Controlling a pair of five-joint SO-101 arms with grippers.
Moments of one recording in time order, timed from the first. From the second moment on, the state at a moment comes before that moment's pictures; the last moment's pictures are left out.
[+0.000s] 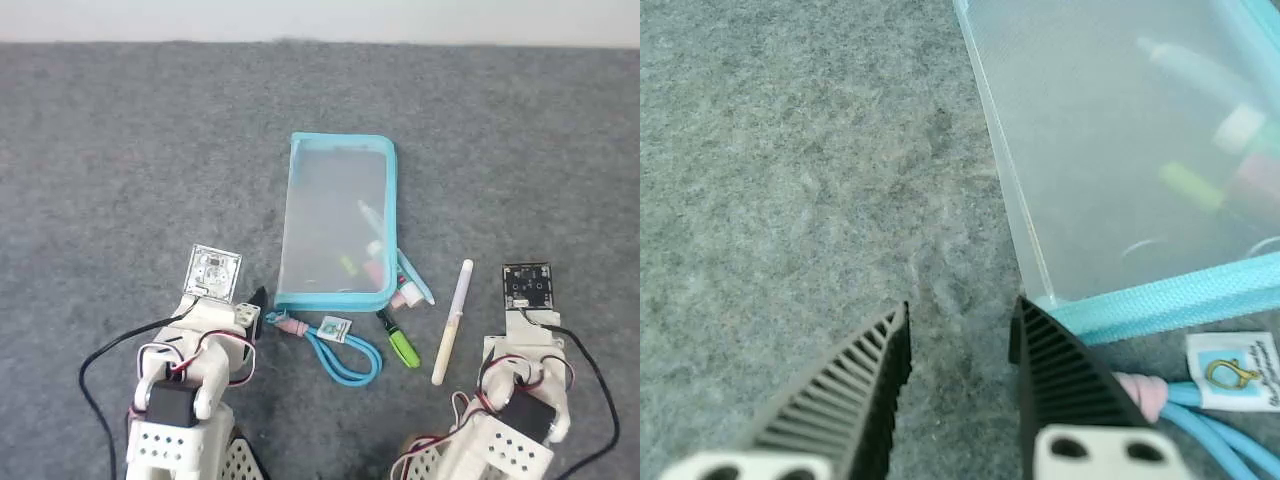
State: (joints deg) left arm 1.4 -102.7 97.1 63.6 0.0; right arm 27.7 -103.3 95.3 69.0 29.3
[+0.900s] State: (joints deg) left arm 1.4 -102.7 97.1 63.6 0.0; right arm 7.0 -95.6 78.2 69.6 29.3
